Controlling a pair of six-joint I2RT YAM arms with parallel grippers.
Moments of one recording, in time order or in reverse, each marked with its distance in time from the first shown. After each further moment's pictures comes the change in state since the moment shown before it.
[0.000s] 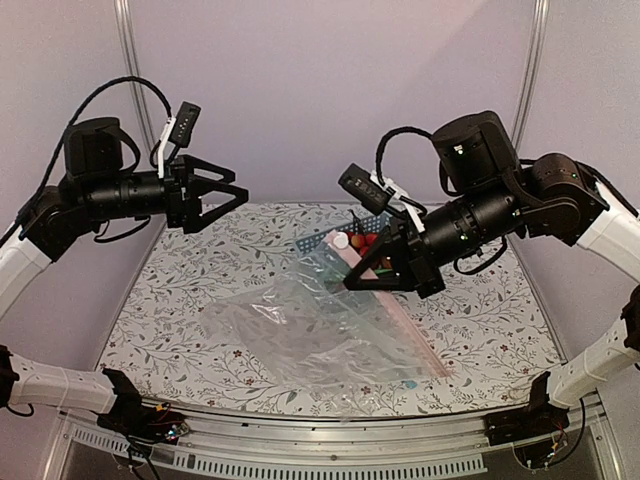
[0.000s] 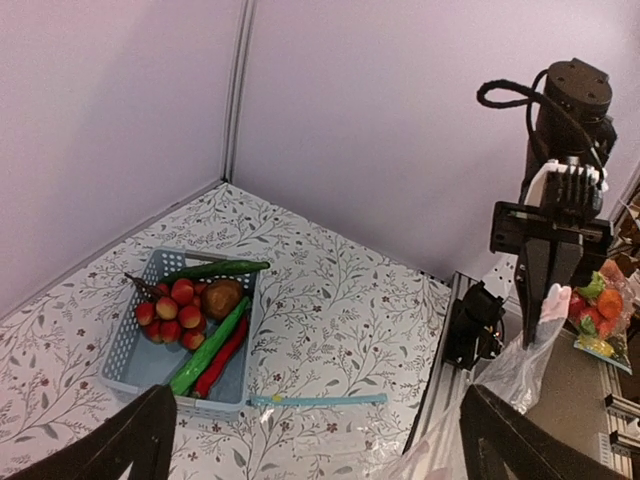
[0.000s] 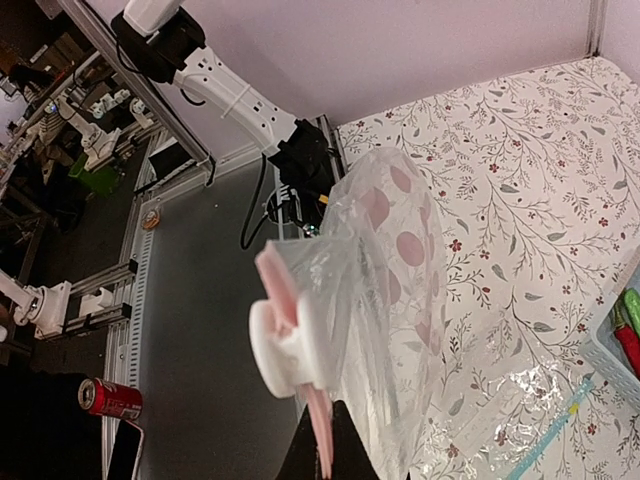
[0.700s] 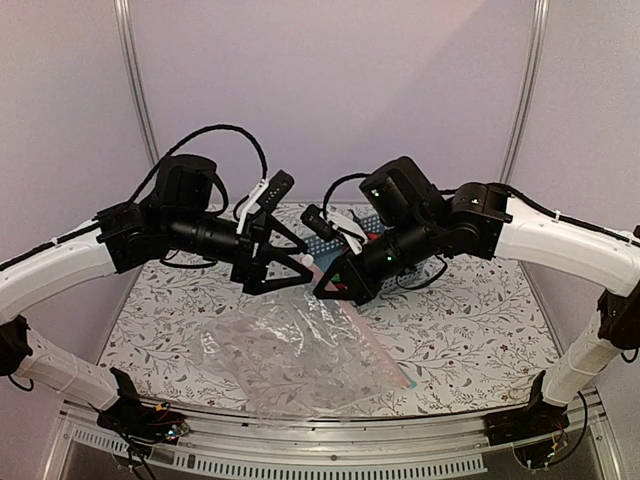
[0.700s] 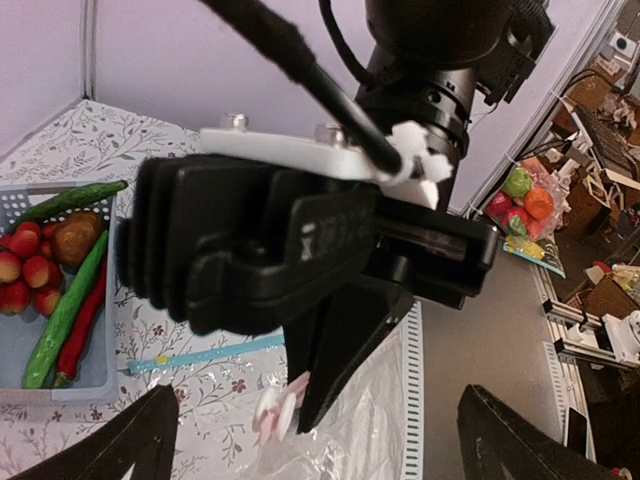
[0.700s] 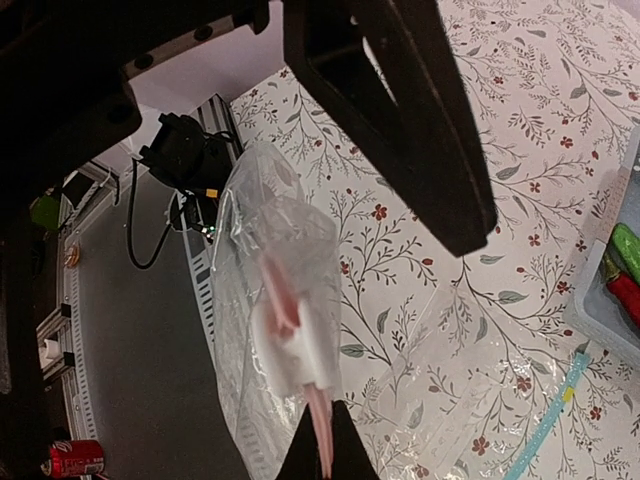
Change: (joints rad) left arm -0.200 0.222 -0.130 0.129 0.173 0.033; right arm -0.067 0.196 -0.123 0.169 0.088 0.090
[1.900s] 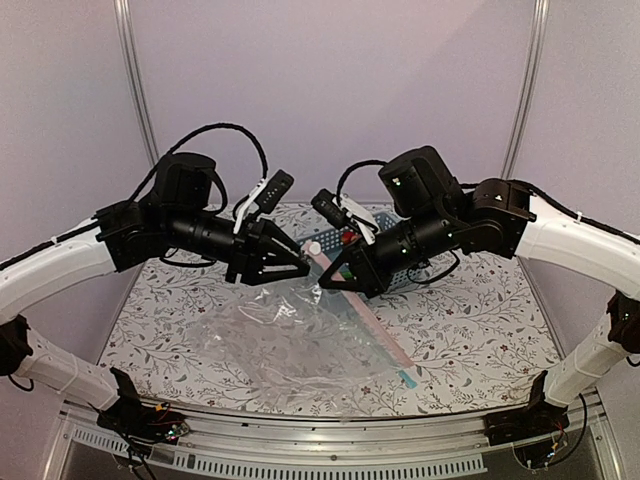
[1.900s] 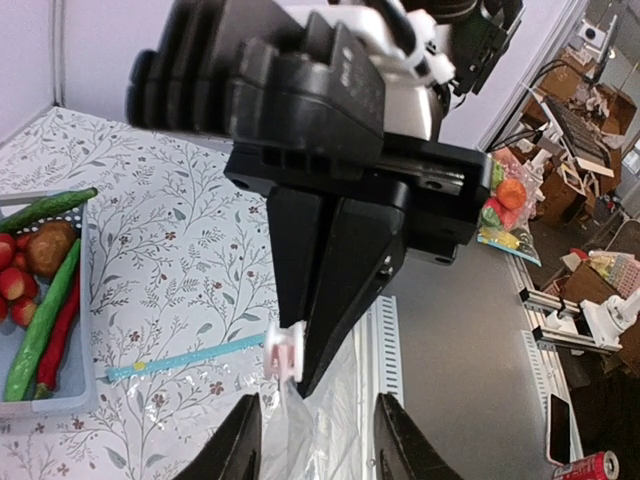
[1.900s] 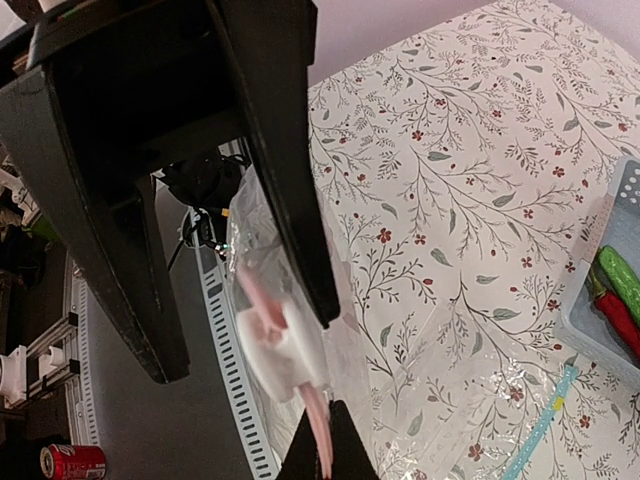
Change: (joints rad) left arm 0.009 -0.006 0.002 0.003 0.087 0.014; right arm 0.000 -0.074 -0.020 0.032 0.011 0.002
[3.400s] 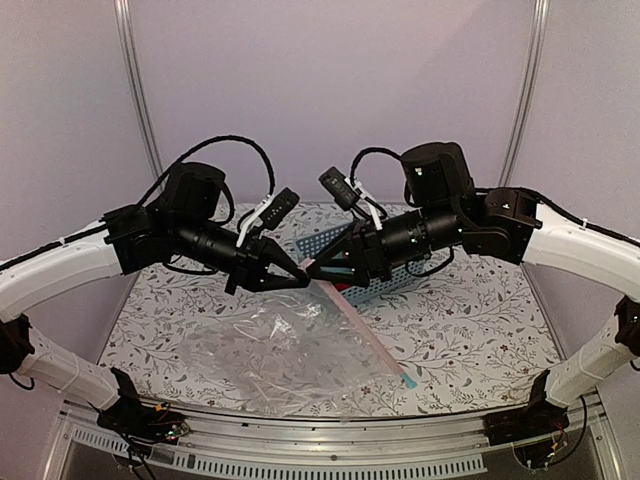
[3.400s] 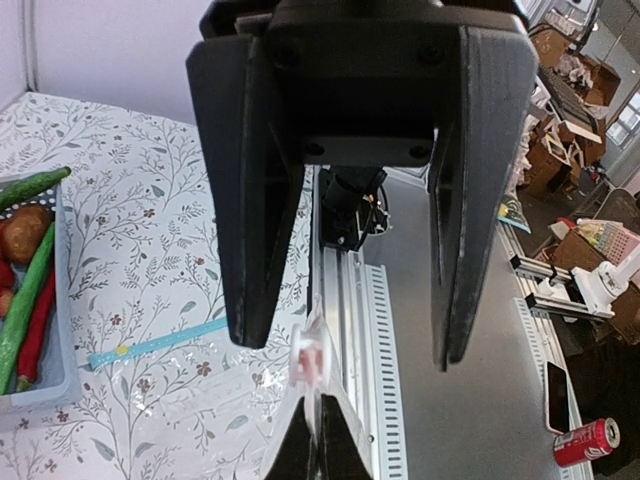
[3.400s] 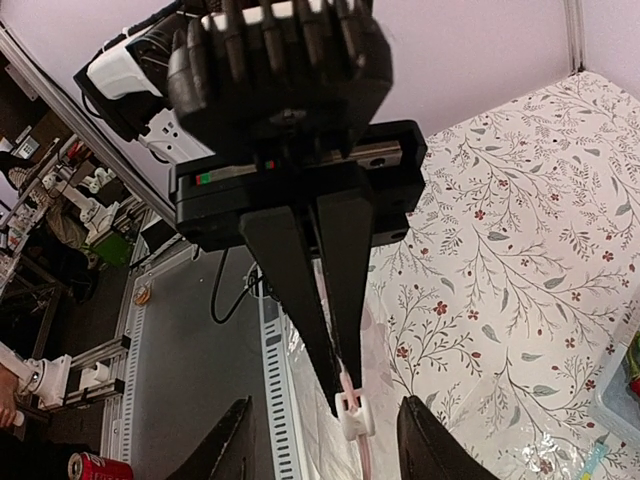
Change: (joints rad) left arm 0.003 0.024 -0.025 -0.045 0.063 0.081; right arm -0.045 -0.063 -0.107 0.273 -0.180 0.035
